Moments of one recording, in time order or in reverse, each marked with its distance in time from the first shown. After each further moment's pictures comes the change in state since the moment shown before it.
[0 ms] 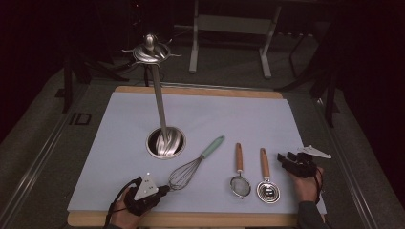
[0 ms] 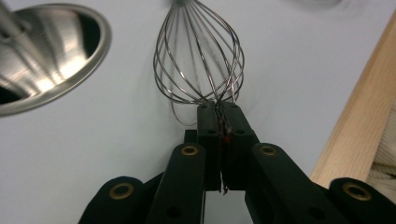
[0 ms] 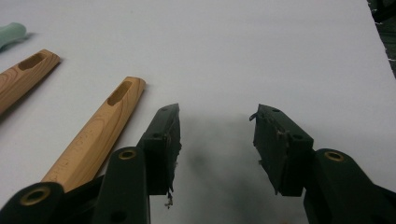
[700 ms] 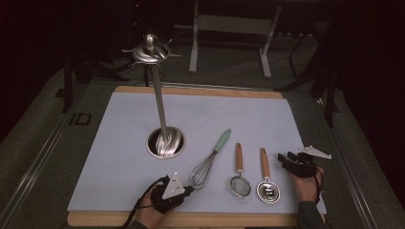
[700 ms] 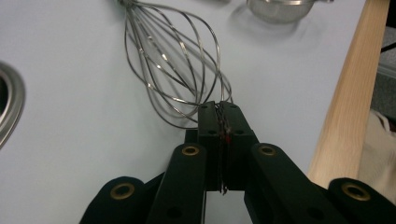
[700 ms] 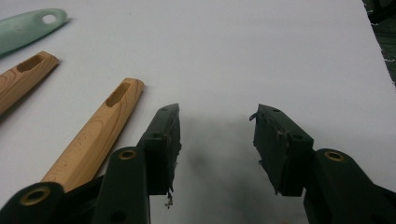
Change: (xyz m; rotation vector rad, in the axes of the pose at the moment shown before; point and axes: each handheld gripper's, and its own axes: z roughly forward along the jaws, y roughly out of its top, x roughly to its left) left arm -0.030 0.038 0.047 -0.021 -0.086 0.079; right arm 0.000 0.000 -0.001 -0.006 -0.006 0.003
